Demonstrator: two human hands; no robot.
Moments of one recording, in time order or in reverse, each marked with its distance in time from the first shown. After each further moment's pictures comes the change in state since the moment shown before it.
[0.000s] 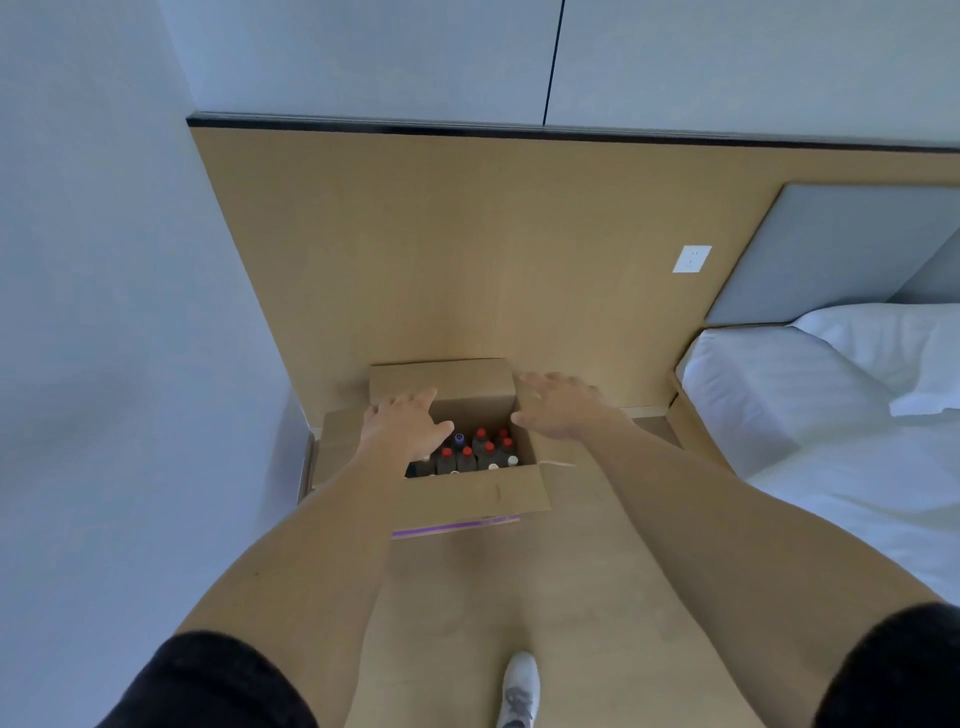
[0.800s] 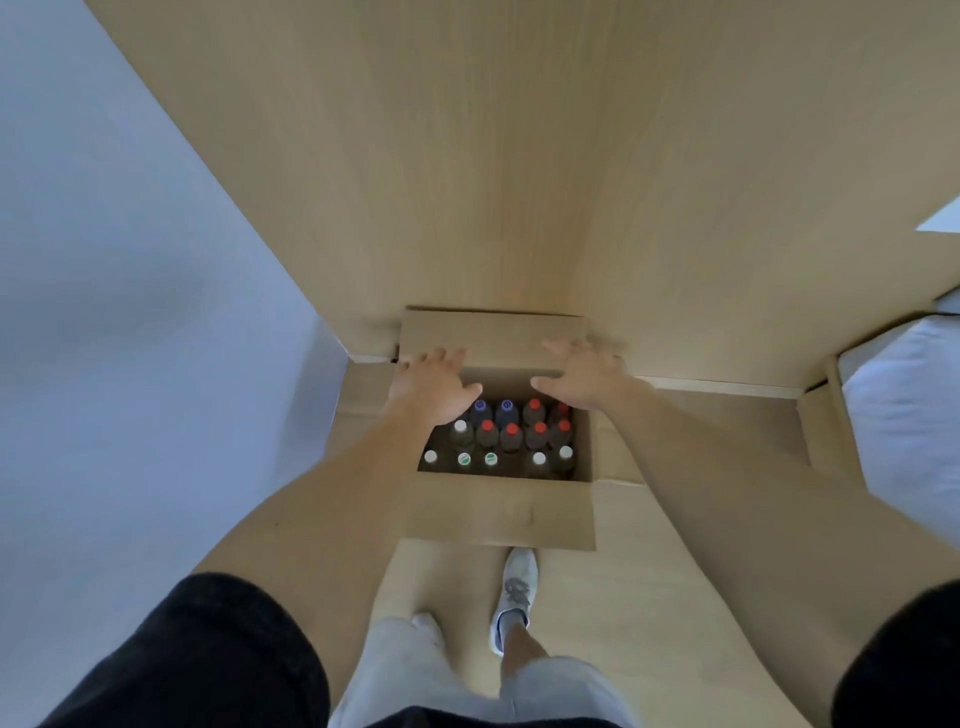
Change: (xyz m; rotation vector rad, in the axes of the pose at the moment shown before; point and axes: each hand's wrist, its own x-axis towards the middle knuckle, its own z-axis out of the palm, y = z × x) left_hand 0.303 -0.001 0.026 0.043 -0.186 -0.145; right_hand 0.359 0.052 0.040 0.078 -0.284 -0.131
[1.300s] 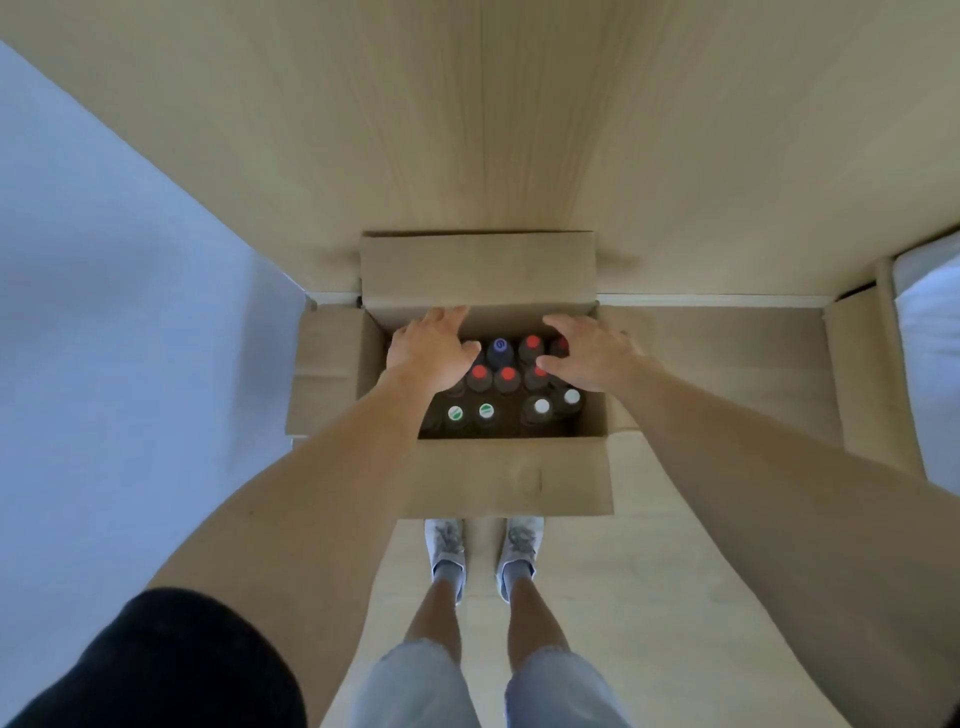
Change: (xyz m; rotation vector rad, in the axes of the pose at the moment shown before) left_hand 0.125 -0.014 0.079 -0.102 -0.054 0.029; right_hand 0.102 0.038 0.085 0.051 -0.078 0.047
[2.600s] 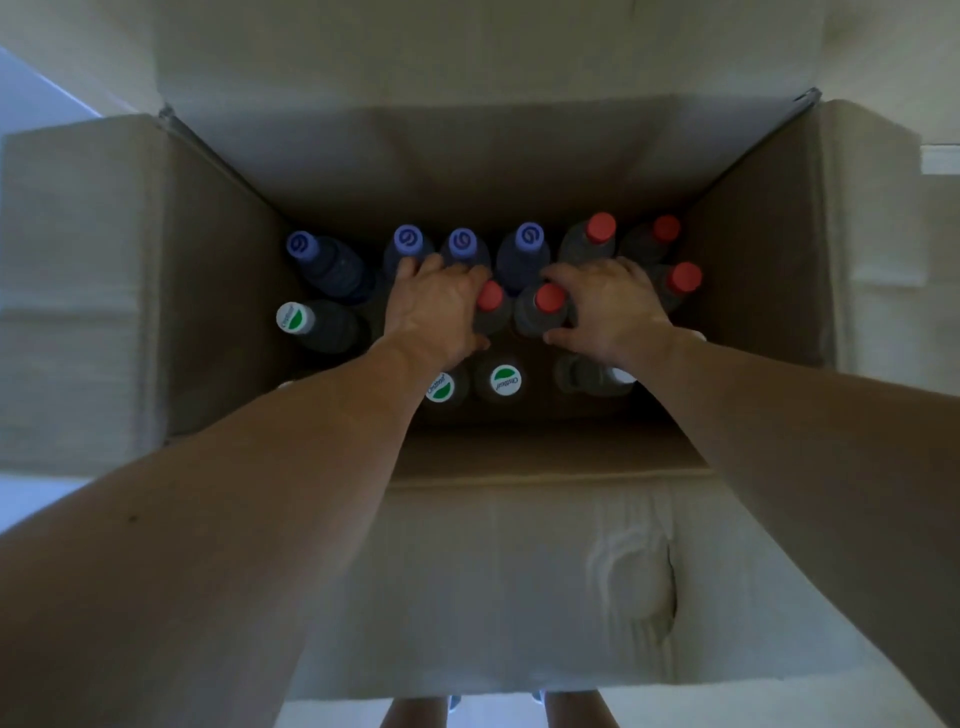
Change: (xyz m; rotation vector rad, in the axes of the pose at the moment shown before) left_hand 0.231 -0.098 0.310 0.315 -0.008 0.202; right_hand 0.252 0.067 0.280 -0.184 -0.012 -0.085
